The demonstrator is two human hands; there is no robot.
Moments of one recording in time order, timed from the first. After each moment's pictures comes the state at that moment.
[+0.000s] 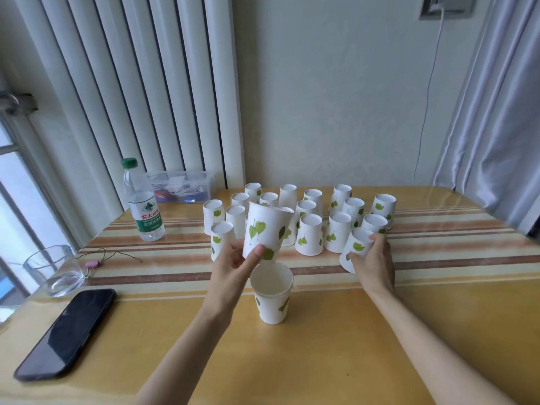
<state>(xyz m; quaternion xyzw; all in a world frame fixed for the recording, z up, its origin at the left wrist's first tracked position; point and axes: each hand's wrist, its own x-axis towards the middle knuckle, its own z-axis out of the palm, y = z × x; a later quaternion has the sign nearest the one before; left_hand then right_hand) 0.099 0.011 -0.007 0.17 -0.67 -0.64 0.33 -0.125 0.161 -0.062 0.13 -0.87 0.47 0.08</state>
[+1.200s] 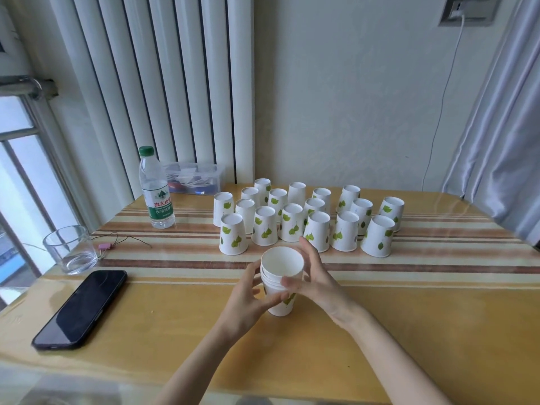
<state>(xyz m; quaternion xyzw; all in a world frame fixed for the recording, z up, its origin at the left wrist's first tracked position) 0.107 0.013 -0.072 0.18 -0.77 -0.57 0.22 -0.008 0.136 -0.033 0.39 -0.65 0.57 -0.33</state>
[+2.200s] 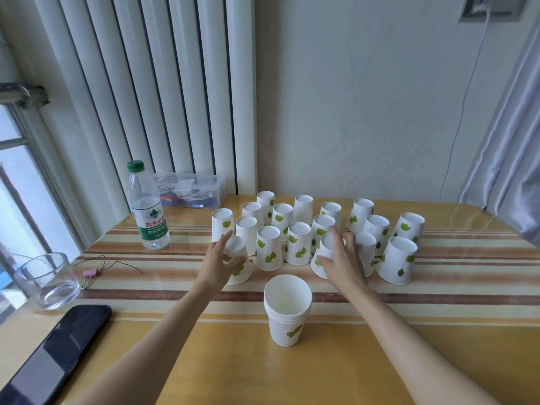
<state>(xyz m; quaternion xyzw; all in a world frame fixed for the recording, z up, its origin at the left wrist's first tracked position) 0.039 -0.122 -0.051 0.31 -0.83 -0.39 0.26 -0.135 0.070 -0.051 0.35 -0.87 0.34 0.06</state>
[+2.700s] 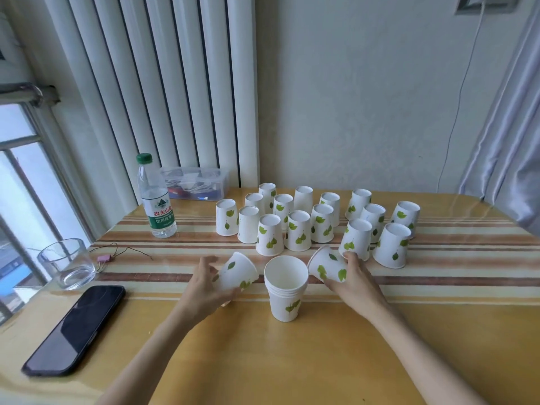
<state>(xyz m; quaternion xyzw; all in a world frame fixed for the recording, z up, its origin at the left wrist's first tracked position) 0.114 -0.084 -0.071 0.34 -0.82 -0.40 0.21 -0.091 0.131 -0.058 0.30 -0.89 0.33 -0.07</state>
